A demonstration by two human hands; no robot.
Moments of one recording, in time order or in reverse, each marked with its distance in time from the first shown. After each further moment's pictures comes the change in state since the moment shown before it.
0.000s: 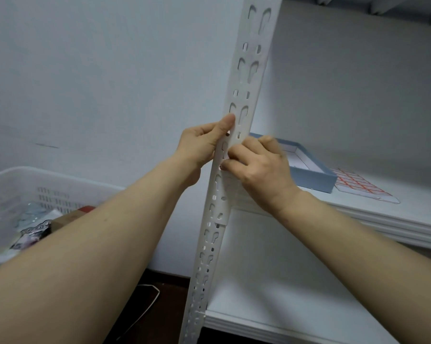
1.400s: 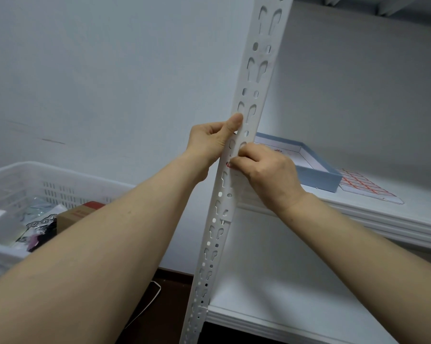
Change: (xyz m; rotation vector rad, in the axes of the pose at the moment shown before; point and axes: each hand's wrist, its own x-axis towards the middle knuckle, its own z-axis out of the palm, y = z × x) left_hand 0.004 -0.003 0.001 0.108 0.049 0.038; right_hand -0.003 -0.009 -0.009 0.174 -0.202 0.214
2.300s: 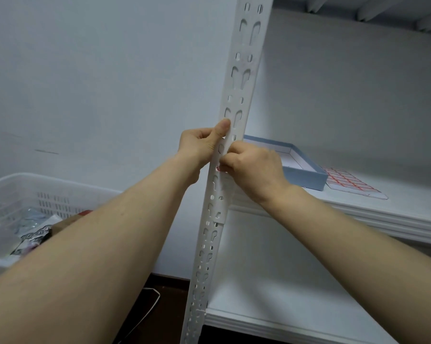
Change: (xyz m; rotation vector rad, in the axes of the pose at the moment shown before) left_hand -0.004 0.007 0.003 0.072 0.053 -0.049; right_hand 0.017 -0.006 -0.007 0.035 -0.221 0.163
